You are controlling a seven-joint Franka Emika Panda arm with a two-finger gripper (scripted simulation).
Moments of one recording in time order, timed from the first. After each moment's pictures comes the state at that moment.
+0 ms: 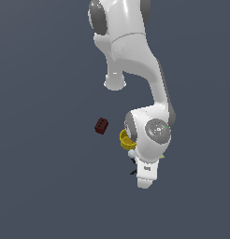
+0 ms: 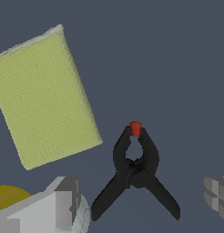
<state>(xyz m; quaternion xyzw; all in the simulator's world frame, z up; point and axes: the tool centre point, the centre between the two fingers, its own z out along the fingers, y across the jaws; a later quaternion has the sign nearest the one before) 0.123 0.115 0.049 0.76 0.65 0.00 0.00</state>
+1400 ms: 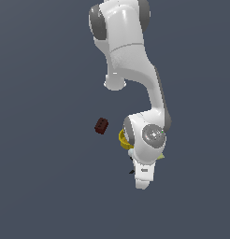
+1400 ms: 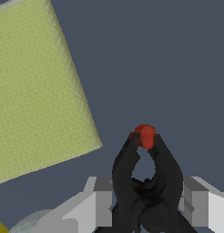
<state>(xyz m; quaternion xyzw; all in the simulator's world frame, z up) 0.120 0.112 0.020 0.75 0.66 0.00 0.00</state>
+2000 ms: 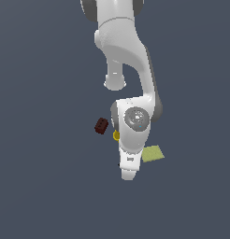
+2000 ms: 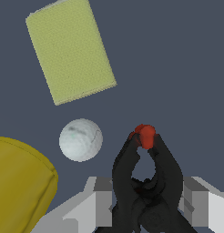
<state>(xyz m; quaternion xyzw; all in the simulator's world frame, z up) 0.101 0.058 0.074 0.75 0.66 0.00 0.00</state>
